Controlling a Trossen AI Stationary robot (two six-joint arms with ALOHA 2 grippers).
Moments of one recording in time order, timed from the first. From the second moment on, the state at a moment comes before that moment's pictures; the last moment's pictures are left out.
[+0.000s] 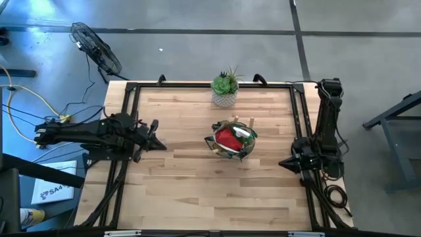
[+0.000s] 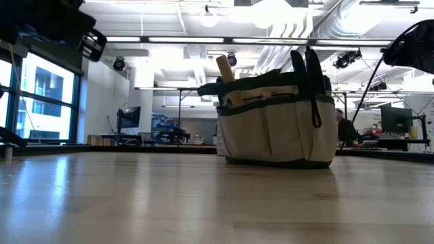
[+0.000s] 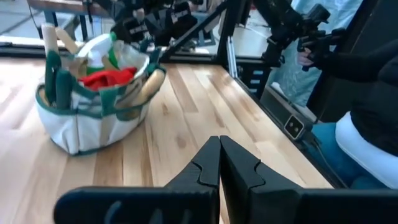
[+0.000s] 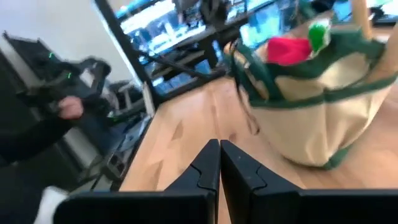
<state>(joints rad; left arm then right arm) 0.04 0.39 0.32 -0.10 0.38 -0.07 1.47 0.61 0.01 0.19 1.43 0.87</state>
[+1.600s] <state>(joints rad) 0.05 0.39 0.21 0.03 0.48 -0.08 0.20 0.39 0.01 0.27 0.41 0.24</state>
